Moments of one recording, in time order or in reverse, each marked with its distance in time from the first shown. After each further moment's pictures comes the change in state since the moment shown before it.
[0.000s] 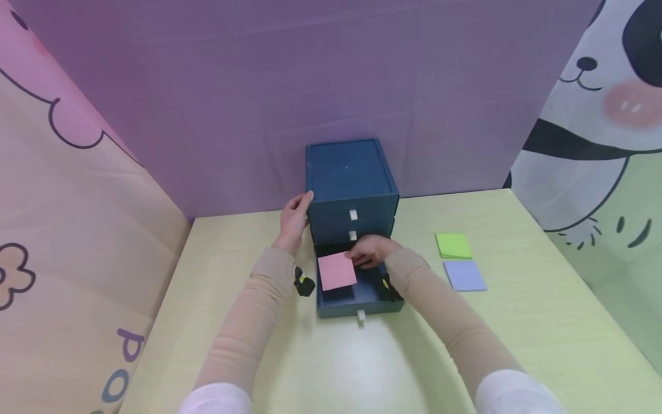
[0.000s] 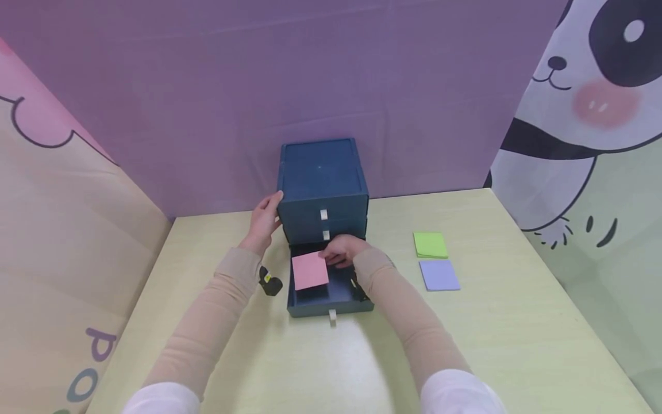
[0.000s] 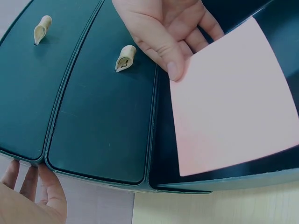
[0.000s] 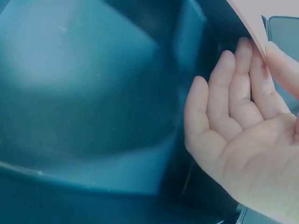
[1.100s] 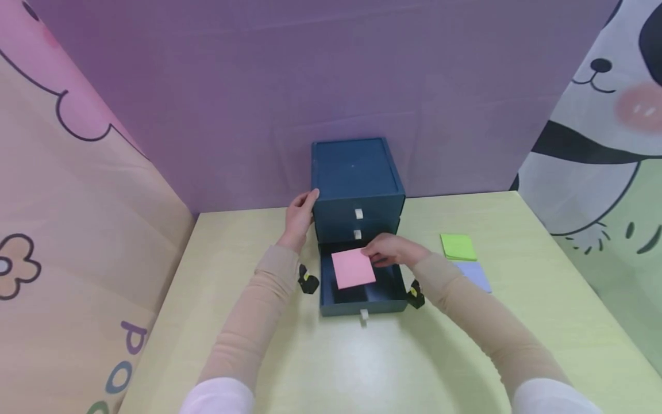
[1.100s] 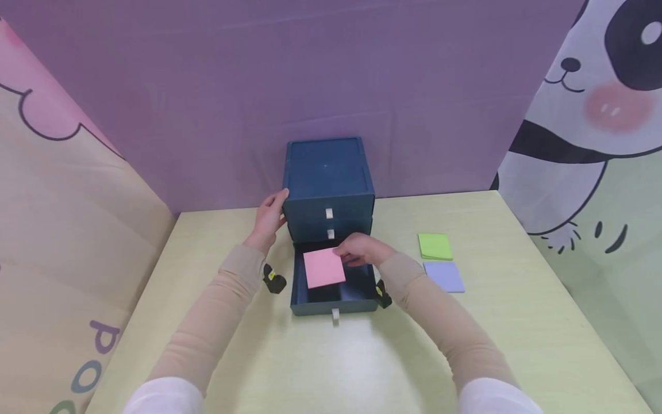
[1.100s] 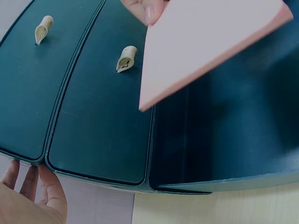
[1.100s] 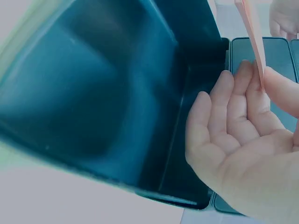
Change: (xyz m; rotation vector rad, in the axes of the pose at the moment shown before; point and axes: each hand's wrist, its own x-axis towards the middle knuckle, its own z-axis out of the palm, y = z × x) left_hand -0.001 0.002 0.000 -0.014 0.002 0.019; right_hand -0.037 0.008 -0.014 0.011 0.008 -0.117
